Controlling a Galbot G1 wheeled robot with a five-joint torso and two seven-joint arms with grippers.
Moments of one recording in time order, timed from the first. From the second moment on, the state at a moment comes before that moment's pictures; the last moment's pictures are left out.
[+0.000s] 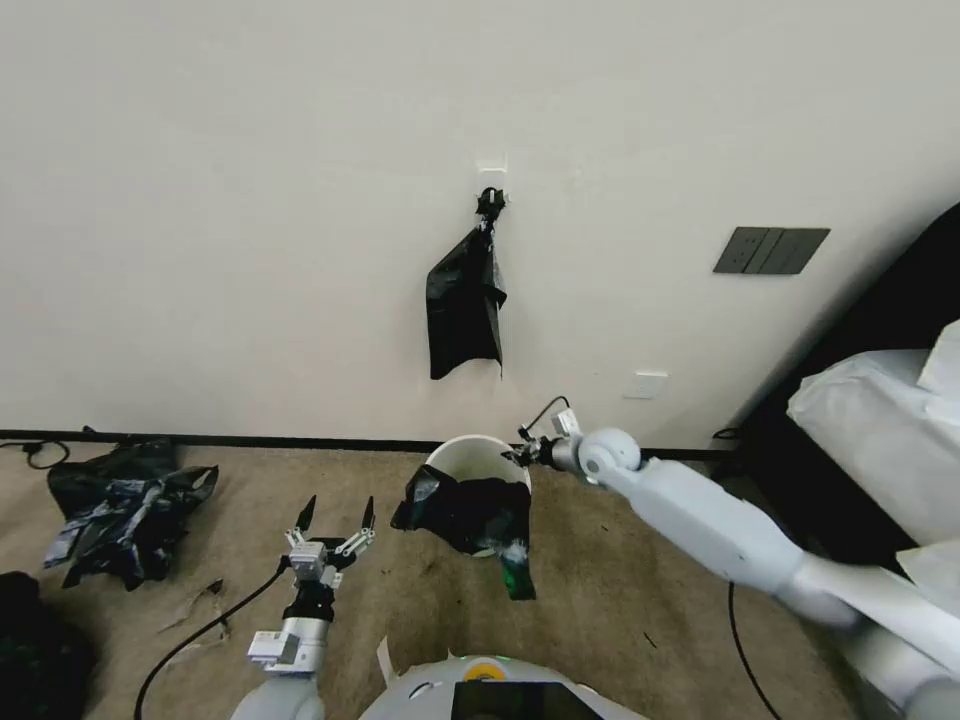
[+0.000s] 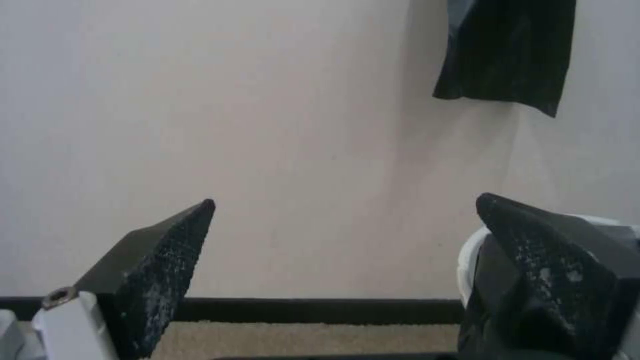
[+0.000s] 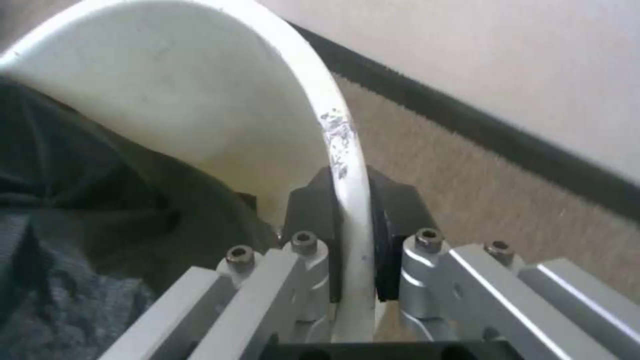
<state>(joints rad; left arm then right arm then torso) 1.86 -1.28 -0.53 -2.08 -0.23 -0.40 -0.11 -0.52 0.82 -0.35 1.65 1.09 -0.67 0.04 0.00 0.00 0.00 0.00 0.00</state>
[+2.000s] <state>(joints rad) 1.81 -1.25 -0.48 -2.08 -0.27 -0.35 -0.11 -1.31 1.18 0.15 2.03 1.08 -0.39 0.71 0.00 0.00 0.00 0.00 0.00</state>
